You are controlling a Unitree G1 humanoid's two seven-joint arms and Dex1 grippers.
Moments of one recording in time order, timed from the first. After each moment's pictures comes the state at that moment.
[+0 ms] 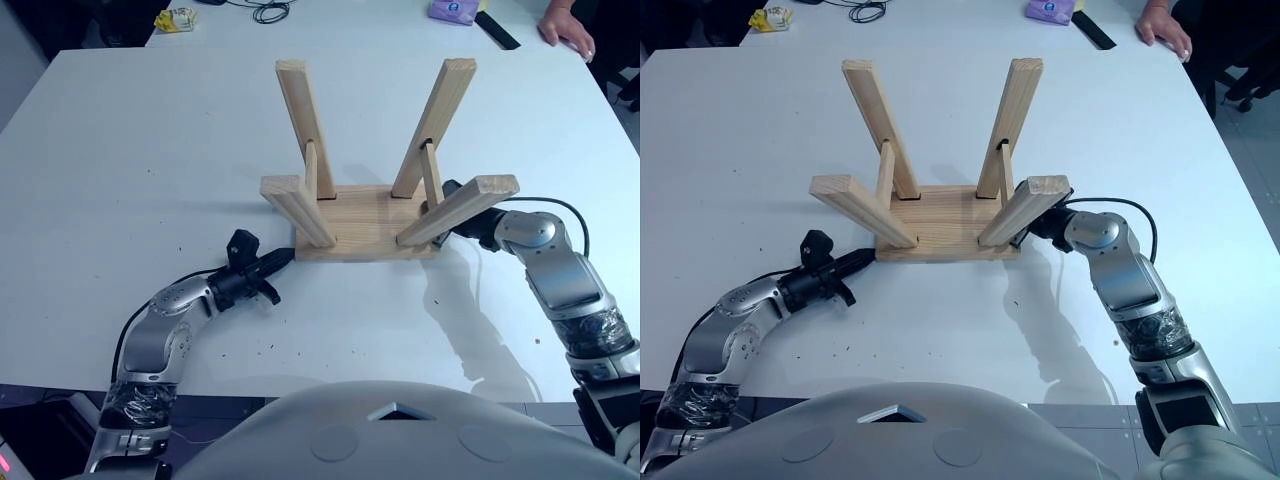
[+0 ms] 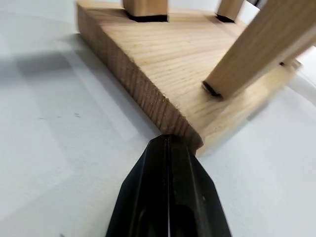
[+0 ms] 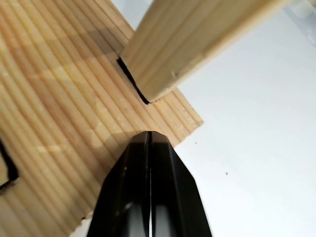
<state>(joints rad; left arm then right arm) 0.22 0.43 0.01 -0.20 -0.43 0.45 -0.71 -0.15 -0.62 0.26 -0.22 -0.04 0.56 0.67</state>
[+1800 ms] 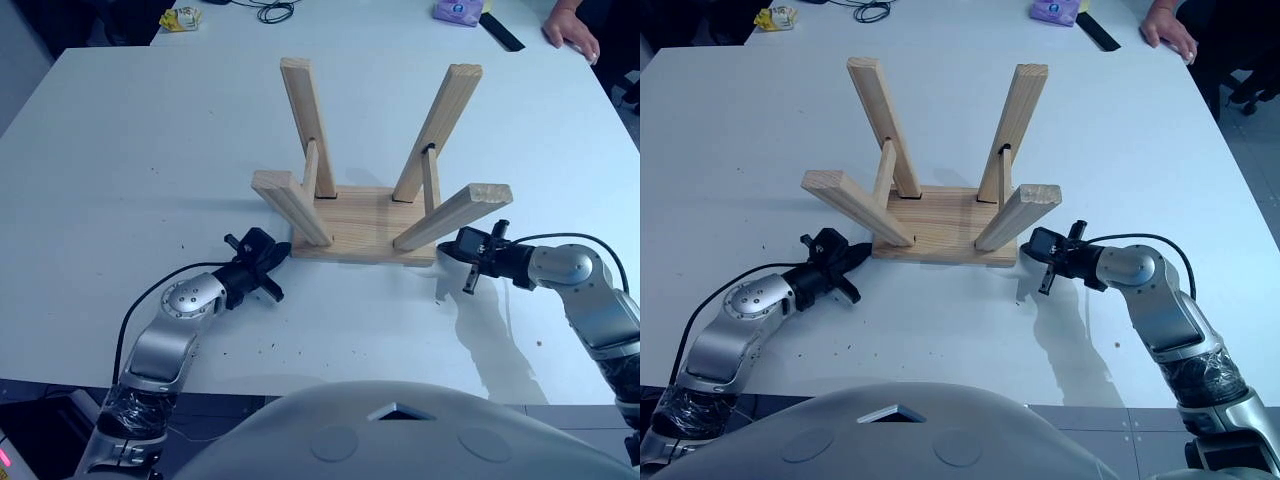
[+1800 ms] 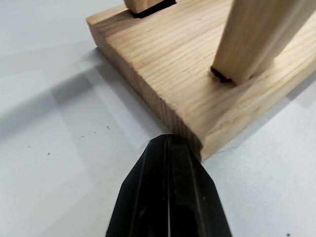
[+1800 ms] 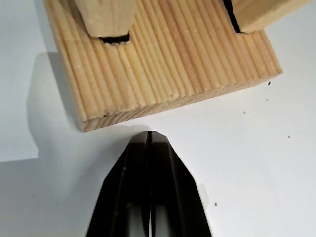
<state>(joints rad) 0.23 0.50 -0.12 -0.35 -0.19 0.47 -0.55 0.05 -0.79 0.21 -0.25 -0.08 0.31 0.85</state>
